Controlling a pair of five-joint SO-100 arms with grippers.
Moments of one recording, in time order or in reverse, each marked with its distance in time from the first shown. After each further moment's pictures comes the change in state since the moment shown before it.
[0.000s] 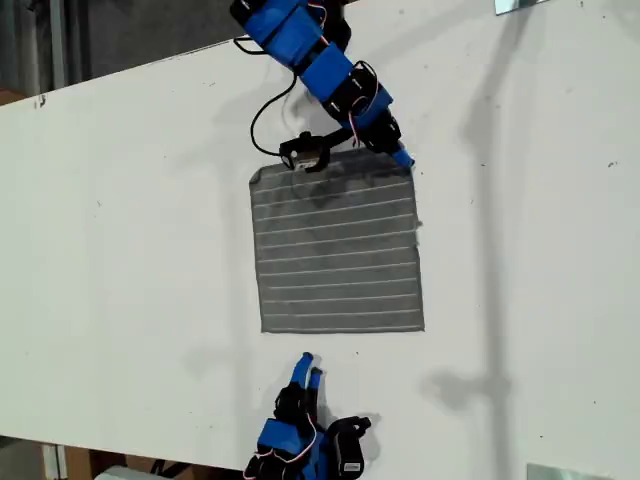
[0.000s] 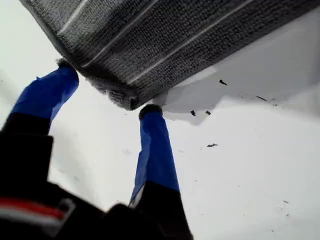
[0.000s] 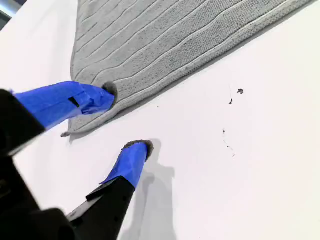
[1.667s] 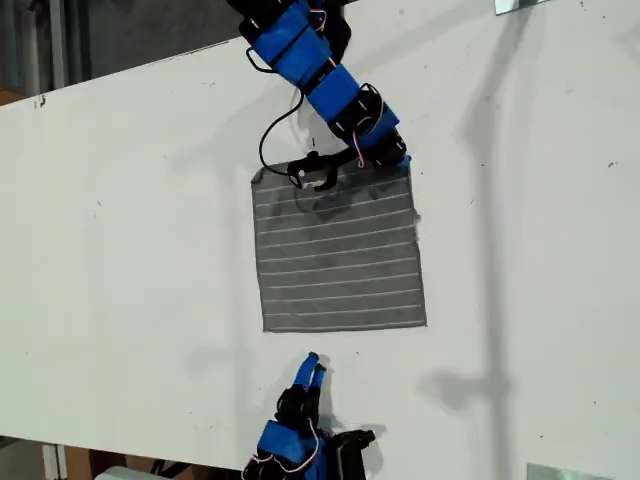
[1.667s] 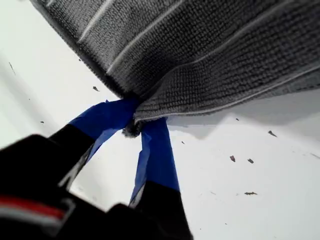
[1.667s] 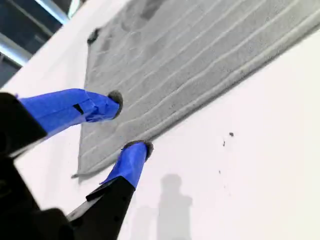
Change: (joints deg) arm 0 7.1 -3.8 -8.2 -5.6 0.9; arm 1 3.9 -13.4 -9.3 -5.7 -4.8
